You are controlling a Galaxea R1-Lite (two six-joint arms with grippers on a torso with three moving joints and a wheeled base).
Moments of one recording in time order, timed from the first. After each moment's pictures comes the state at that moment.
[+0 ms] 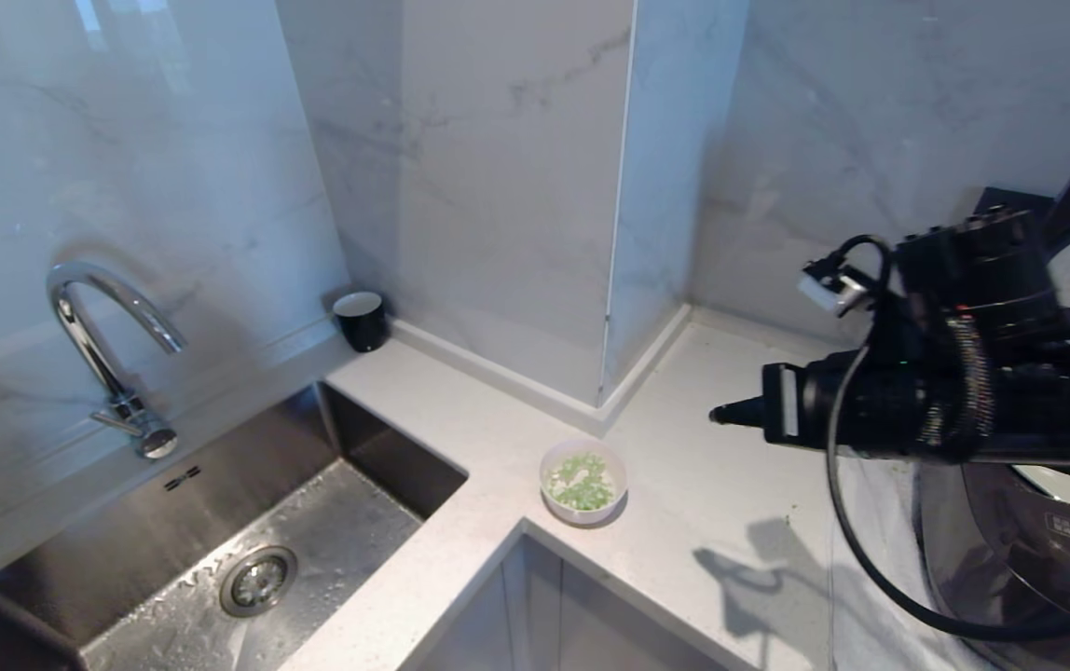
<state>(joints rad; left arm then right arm) 0.00 0.00 0.00 0.00 0.00 -0.02 0.48 1.60 -1.03 0.05 0.16 0.46</state>
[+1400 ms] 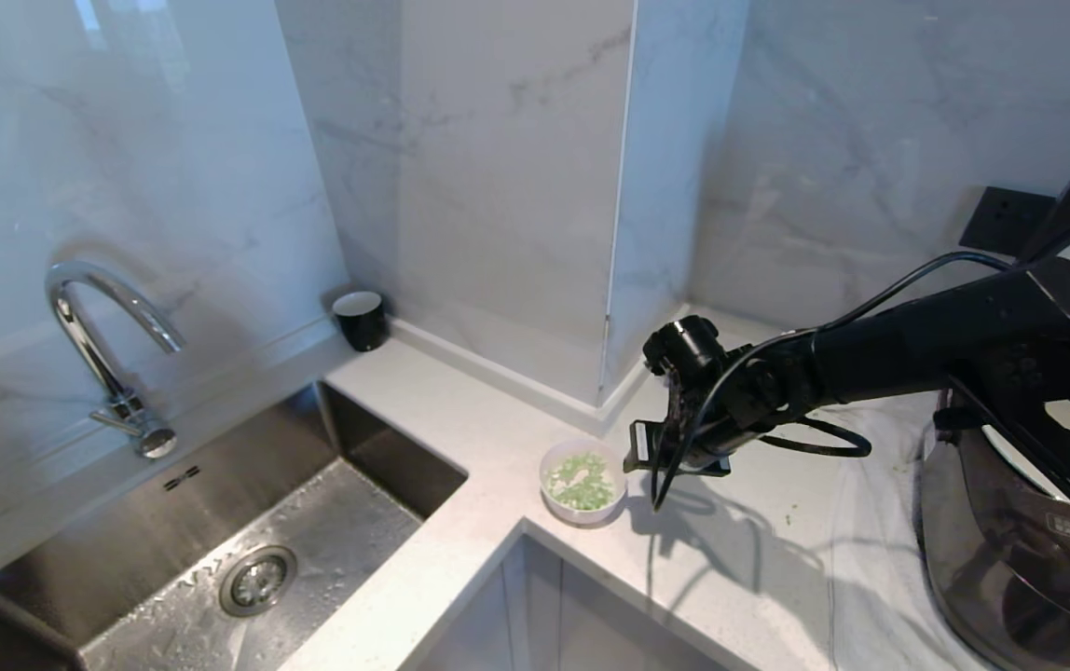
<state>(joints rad) 0.00 0.00 0.00 0.00 0.00 -0.02 0.46 2.25 -1.49 0.27 0.03 0.45</state>
